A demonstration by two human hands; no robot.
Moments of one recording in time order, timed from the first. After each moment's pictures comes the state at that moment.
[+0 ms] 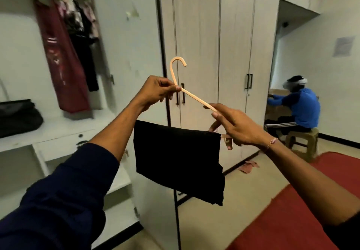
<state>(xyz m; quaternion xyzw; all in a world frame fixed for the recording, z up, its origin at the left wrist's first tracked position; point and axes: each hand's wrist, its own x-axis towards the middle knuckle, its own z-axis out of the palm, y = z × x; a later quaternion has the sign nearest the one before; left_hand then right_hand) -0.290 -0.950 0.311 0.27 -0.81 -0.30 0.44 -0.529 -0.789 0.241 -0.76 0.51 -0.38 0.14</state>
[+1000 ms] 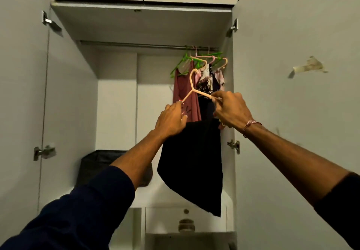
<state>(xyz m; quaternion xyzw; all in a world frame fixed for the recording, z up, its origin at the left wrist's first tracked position) 0.095 -1.218 0.425 0.56 -0.68 0.25 0.41 -0.116 -1.188 0.451 -0.76 0.37 -0.53 -0.09</state>
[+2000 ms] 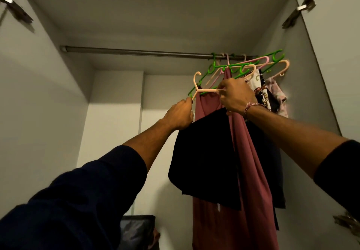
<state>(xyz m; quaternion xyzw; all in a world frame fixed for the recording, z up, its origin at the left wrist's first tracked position) 0.278 -1.538 0.580 0.52 -0.70 0.33 0.35 0.079 -1.531 0.601 -0.69 0.37 -0.55 -0.28</state>
